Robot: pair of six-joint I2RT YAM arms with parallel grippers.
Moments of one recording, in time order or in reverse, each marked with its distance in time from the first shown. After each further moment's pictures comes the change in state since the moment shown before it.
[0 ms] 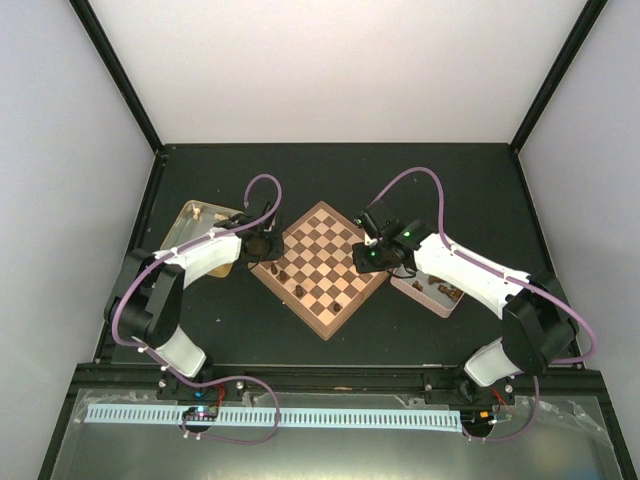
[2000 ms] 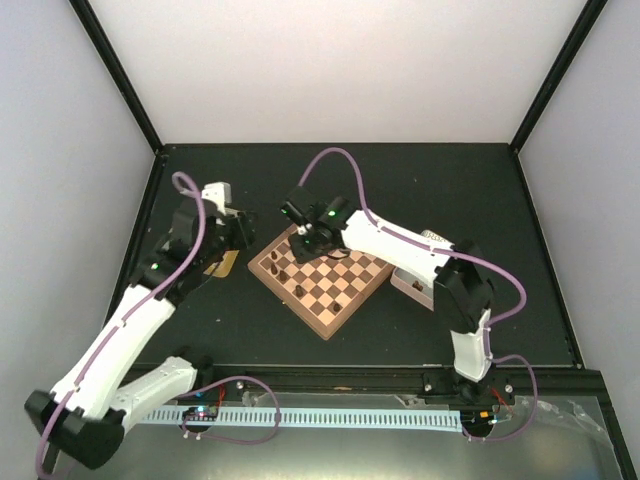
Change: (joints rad) left arm 0.000 -0.647 0.027 -0.132 -0.033 0.024; right arm 0.202 0.409 0.562 -0.215 0.081 -0.050
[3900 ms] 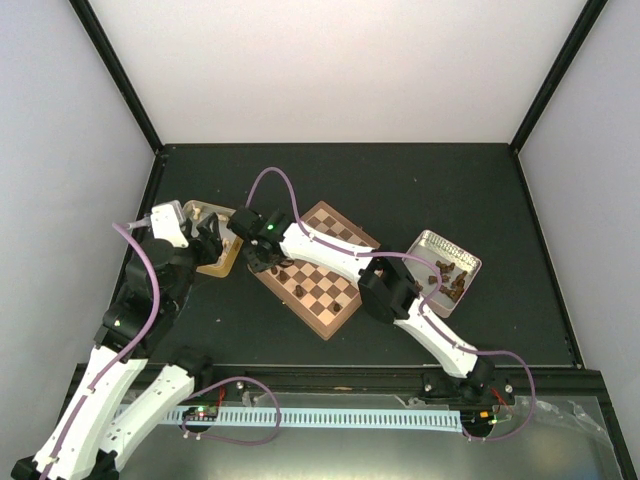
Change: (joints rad) left arm 0.000 -0.394 -0.109 0.046 -0.264 0.046; right arm 0.129 0.592 0.668 -0.112 0.086 0.042
